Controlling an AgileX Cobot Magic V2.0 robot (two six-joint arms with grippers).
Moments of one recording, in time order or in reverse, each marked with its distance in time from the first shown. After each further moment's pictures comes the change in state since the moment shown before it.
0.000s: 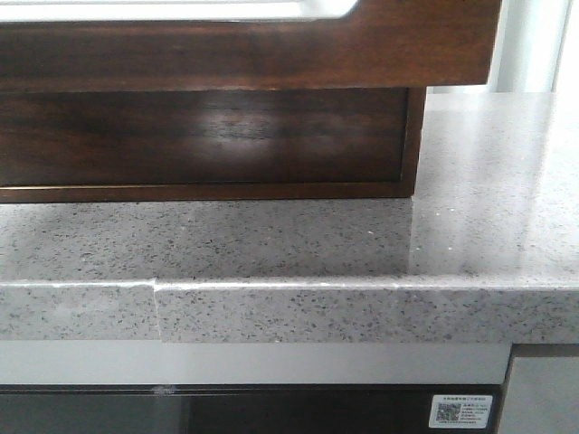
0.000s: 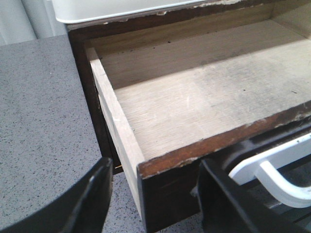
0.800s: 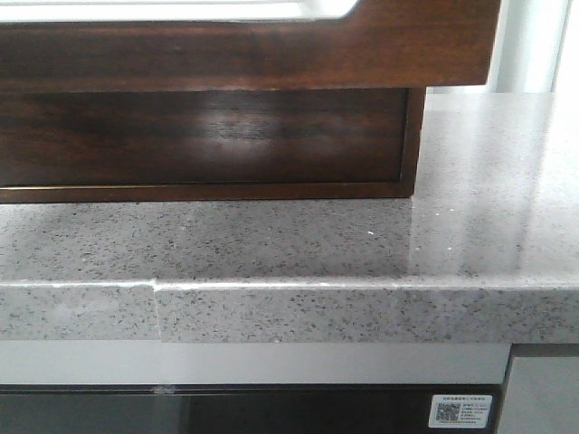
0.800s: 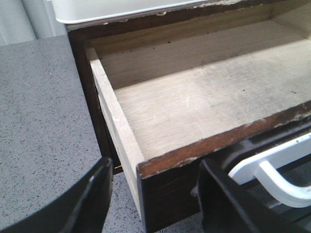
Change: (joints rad) left arm 0.000 0.000 0.000 0.000 0.000 0.000; right arm 0.894 -0.170 -0.185 0.085 -0.120 -0.509
